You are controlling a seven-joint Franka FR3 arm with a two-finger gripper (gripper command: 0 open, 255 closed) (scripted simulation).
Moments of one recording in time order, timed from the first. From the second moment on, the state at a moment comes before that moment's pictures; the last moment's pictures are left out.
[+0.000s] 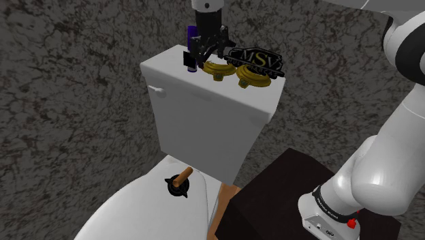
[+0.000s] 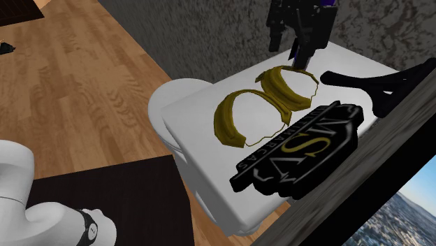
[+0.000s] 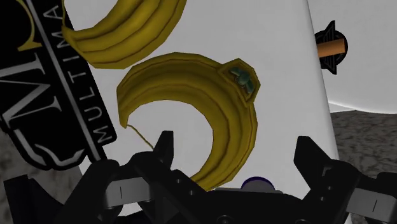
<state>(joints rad) 0.15 0.15 0.19 -1.45 -0.15 1.50 0.26</state>
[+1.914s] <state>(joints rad) 0.17 0.22 0.20 -1.21 -0.16 1.33 0.25</state>
